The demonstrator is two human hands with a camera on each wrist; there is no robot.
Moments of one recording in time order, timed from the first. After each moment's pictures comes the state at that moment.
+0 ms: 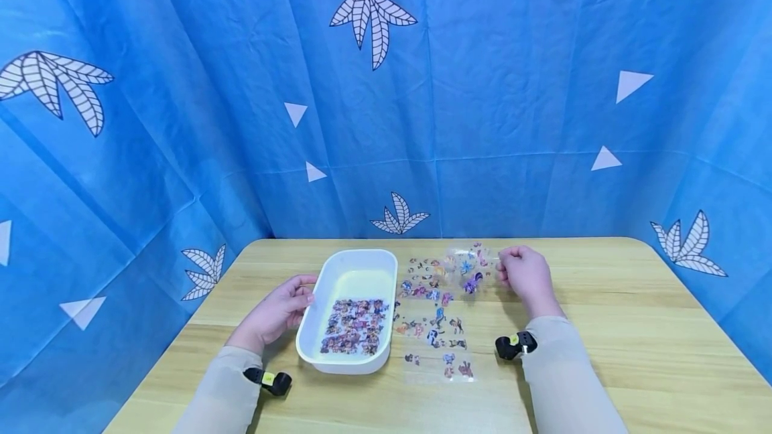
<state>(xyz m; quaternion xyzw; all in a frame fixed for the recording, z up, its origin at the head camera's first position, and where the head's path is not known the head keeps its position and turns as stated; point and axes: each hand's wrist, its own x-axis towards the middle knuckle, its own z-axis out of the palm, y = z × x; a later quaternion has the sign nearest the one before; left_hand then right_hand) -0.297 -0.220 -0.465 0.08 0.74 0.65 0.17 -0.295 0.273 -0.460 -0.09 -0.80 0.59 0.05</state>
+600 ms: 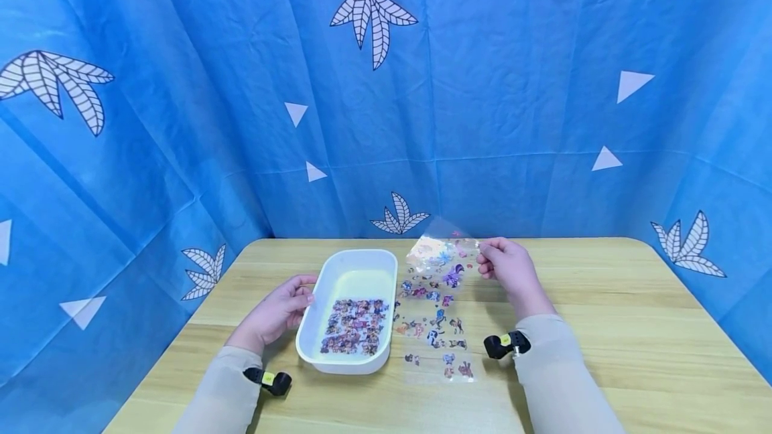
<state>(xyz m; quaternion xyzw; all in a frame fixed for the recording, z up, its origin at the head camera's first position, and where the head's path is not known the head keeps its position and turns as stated) -0.300 -0.222 -0.469 0.08 0.73 0.66 0.17 -0.296 0.246 -0.438 -0.02 -0.74 0.67 0.03</state>
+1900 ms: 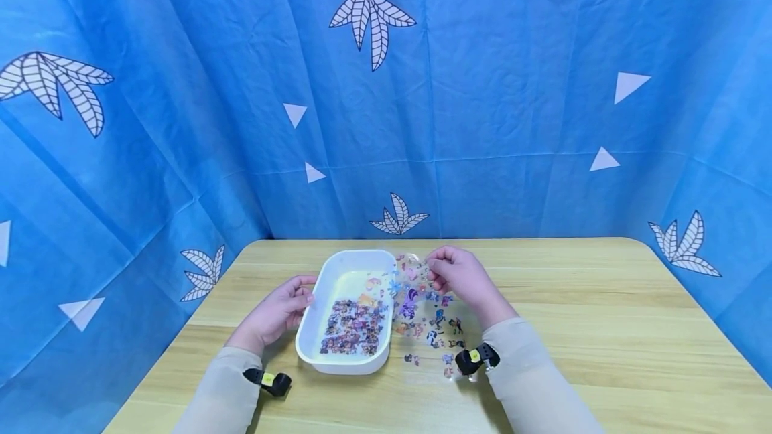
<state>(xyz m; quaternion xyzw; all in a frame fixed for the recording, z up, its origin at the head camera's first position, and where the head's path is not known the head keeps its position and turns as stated) -0.297 -0.221 -0.465 0.08 0.73 0.66 0.17 -0.284 0.176 -0.429 0.09 -0.74 0.66 -0.05</state>
